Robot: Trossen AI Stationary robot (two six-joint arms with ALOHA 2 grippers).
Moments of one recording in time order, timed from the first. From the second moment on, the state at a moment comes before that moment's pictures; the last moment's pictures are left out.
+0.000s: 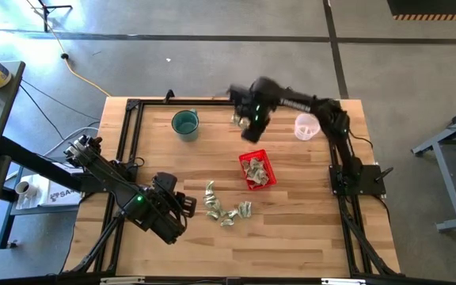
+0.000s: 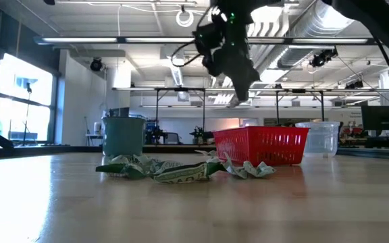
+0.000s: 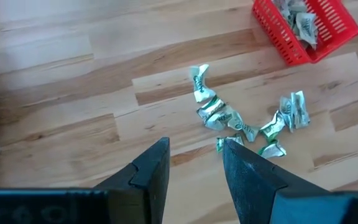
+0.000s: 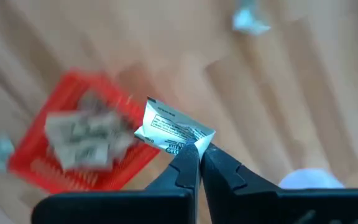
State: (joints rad) left arm -0.66 1.65 1.66 -1.57 -0.52 -2.00; right arm -0.43 2.11 2.04 -1.55 -0.05 0.09
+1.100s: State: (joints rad) left arm -0.66 1.65 1.66 -1.52 -0.53 -1.96; right arm -0.27 1.88 1.65 -1.13 0.15 0.08
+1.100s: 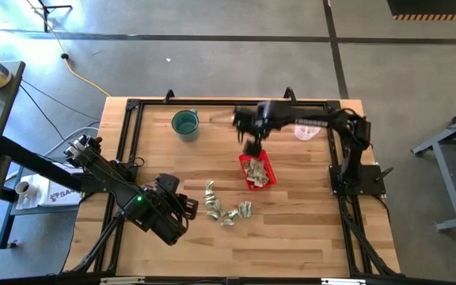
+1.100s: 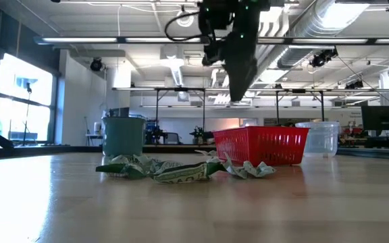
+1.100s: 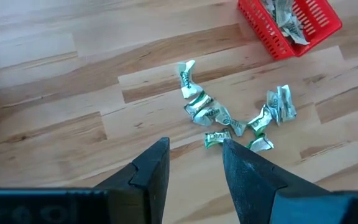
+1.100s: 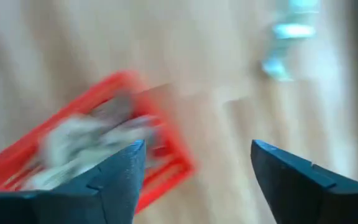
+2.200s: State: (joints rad) left arm -0.61 1.65 1.66 -1.46 -0.52 -1.93; right arm -0.57 2.18 1.65 -0.78 -0.01 0.02
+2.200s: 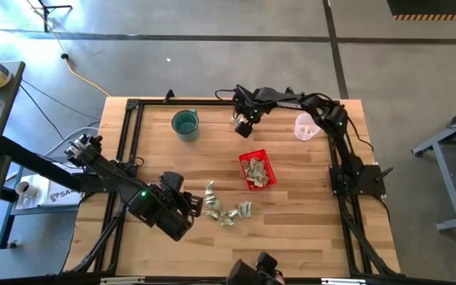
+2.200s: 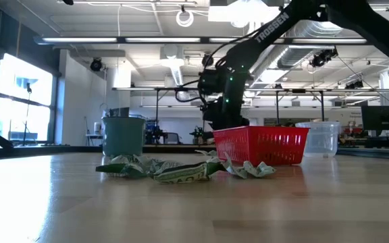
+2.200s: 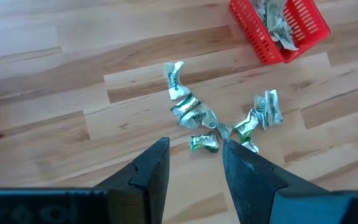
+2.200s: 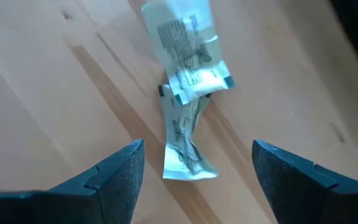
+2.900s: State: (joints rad) left arm -0.61 1.65 1.66 -1.46 -0.53 -1.94; right arm -0.57 2.21 1.65 -0.74 -0.07 -0.04
